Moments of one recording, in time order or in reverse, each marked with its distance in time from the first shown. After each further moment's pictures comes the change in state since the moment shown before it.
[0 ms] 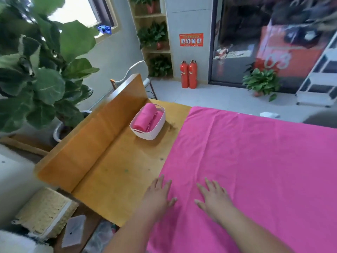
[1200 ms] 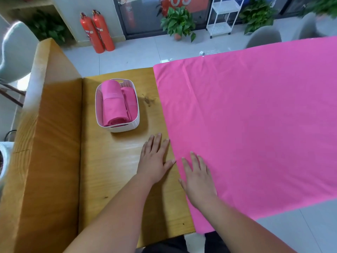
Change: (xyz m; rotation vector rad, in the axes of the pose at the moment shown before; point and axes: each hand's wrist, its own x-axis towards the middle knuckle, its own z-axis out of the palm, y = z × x) left_hand 0.189 -0.152 -0.010 0.017 0.125 0.725; right_hand 0.088 -0.242 0.050 0.234 0.273 0.619
